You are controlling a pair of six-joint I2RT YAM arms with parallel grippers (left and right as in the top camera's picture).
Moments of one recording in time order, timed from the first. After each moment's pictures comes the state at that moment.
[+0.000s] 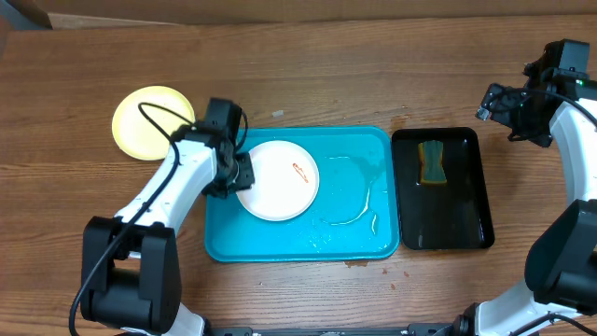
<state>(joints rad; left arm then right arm) -0.19 1.73 1.11 -0.85 0.01 -0.42 -0.26 1.81 1.50 -0.89 -0.07 0.20</state>
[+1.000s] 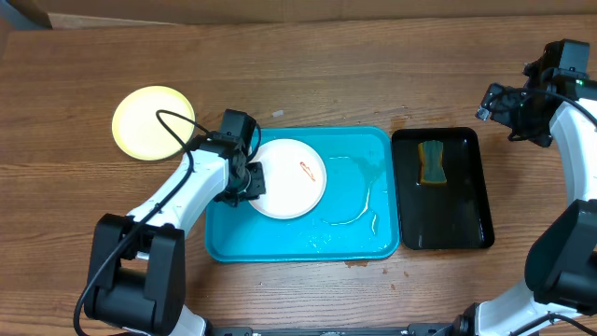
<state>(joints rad) -0.26 1.73 1.06 -0.78 0.03 -0.41 -0.26 1.81 1.50 -0.89 -0.07 0.20</state>
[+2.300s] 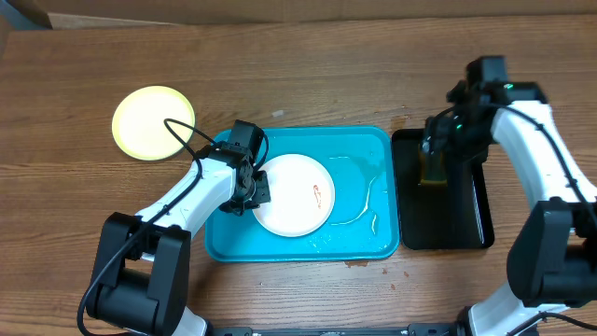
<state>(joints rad) -0.30 1.73 0.99 -0.72 0.01 -0.47 0.00 1.81 1.40 -1.03 -0.14 0.15</state>
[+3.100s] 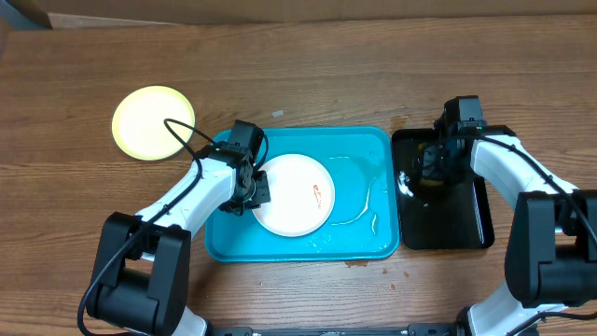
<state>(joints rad) -0.30 1.73 0.99 -0.72 0.01 -0.47 0.03 1.81 1.07 -0.64 -0.03 0.15</state>
